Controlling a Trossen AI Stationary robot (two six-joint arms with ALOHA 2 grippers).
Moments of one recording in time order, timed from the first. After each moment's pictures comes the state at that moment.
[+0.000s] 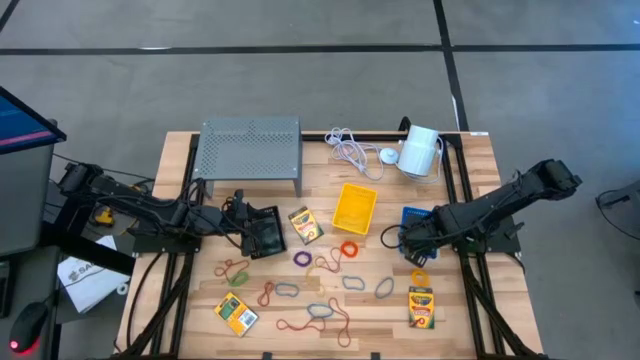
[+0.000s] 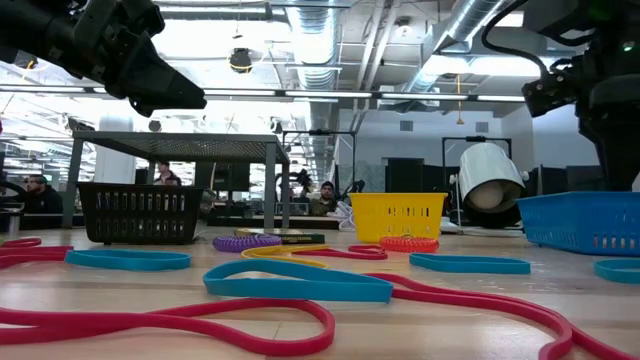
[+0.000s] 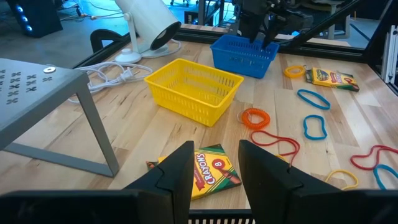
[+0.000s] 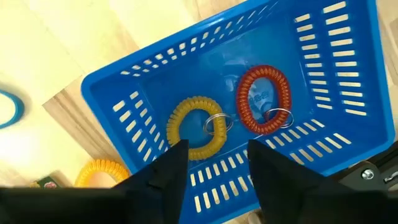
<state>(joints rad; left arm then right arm) -0.26 0.81 0.29 0.20 -0.50 -0.20 0.35 1.26 0.76 -1.09 0.14 0.94</state>
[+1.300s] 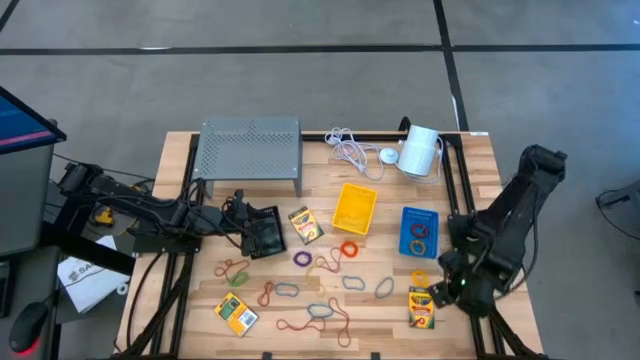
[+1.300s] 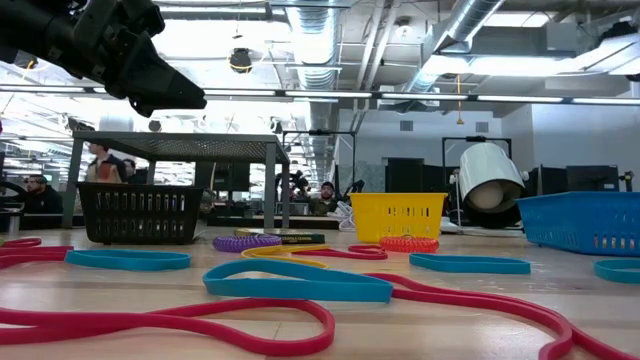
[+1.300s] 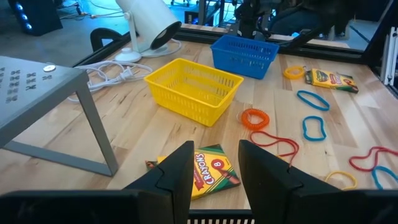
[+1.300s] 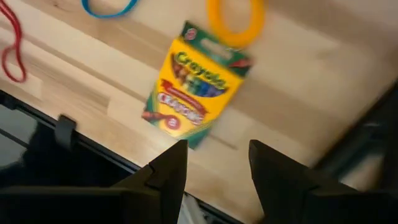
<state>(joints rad) -0.26 0.81 0.29 0.20 -0.50 -0.22 1.06 1.19 0.81 -0.88 0.10 2.21</state>
